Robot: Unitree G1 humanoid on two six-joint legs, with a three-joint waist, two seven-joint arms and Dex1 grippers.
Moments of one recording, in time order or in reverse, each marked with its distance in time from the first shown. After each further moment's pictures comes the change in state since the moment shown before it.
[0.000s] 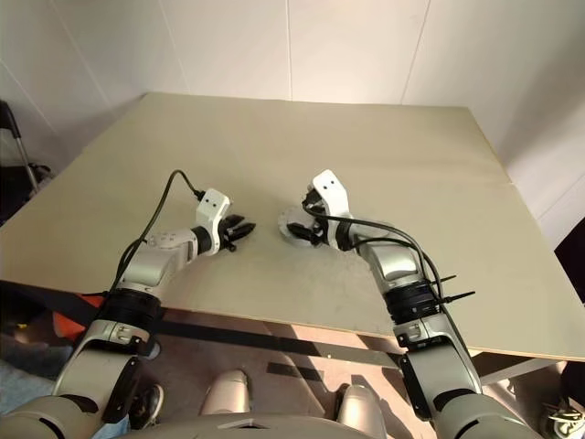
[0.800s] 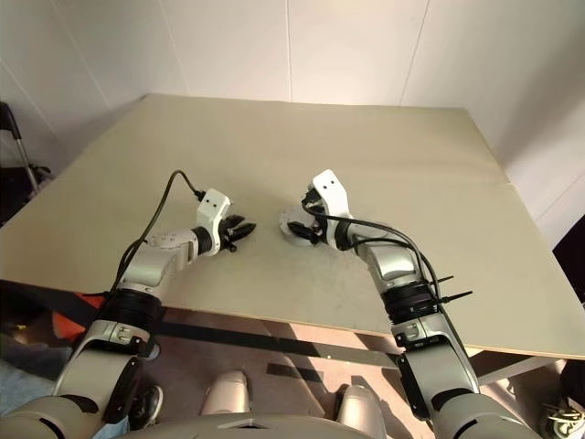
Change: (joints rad) left arm 0.001 -0.002 -0.001 0.000 0.000 0.000 -0.001; right arm -0.011 0.018 -0.010 0.027 -0.009 -0.004 -0.051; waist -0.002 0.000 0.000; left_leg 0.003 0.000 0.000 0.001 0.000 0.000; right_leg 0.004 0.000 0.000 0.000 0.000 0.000
